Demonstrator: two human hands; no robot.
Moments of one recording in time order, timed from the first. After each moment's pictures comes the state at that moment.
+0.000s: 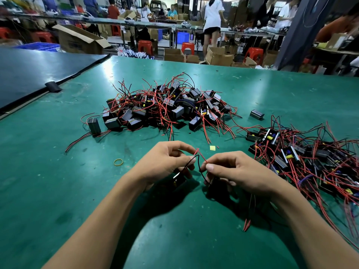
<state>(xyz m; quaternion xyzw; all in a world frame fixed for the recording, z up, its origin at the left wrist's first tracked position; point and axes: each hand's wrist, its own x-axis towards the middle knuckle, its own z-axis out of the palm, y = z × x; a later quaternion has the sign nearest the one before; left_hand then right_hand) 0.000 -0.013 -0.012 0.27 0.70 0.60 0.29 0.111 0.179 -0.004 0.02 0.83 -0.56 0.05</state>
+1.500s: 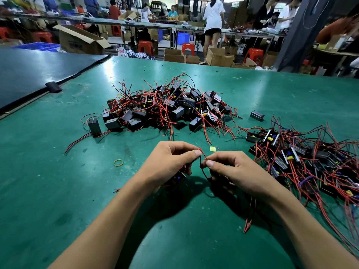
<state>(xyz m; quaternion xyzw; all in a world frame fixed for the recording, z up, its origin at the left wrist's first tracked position) 0.007 -0.003 -0.016 0.26 0.67 0.65 0.24 0.108 0.175 -0.010 0.05 0.83 -0.56 0.00</state>
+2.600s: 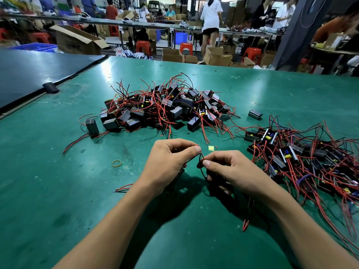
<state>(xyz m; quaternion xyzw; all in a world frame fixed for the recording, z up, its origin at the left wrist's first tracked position) 0.017 0.005 -0.013 0.23 0.68 0.68 0.14 0.107 0.172 -0.013 0.06 0.81 -0.58 0.01</state>
